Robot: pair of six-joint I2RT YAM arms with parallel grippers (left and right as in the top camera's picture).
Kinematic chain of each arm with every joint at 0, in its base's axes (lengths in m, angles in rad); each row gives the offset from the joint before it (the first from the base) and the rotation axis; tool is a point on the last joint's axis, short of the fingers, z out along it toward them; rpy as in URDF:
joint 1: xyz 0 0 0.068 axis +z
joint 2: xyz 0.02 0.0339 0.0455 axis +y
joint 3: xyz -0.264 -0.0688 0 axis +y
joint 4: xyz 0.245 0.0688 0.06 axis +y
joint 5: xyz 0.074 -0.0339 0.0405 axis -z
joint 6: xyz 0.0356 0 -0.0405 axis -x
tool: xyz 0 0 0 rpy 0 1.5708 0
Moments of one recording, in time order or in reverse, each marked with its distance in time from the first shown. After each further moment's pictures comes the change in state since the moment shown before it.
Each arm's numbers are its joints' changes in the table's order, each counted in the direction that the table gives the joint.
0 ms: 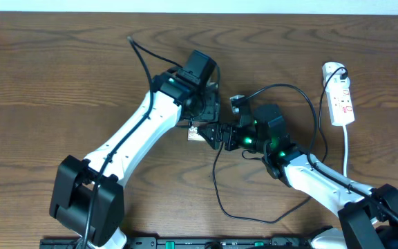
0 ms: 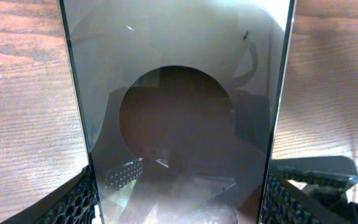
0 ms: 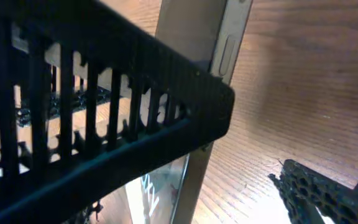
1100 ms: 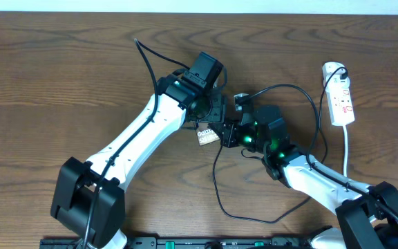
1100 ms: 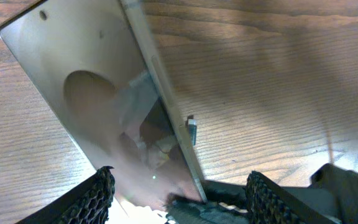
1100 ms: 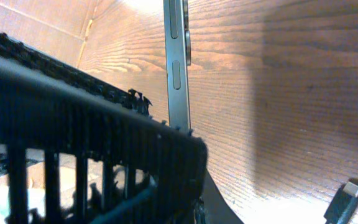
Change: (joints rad) left arm -0.033 -0.002 -0.005 -0.020 0.031 0.025; right arm -0.004 0.011 0.016 -0.071 0.079 -0.048
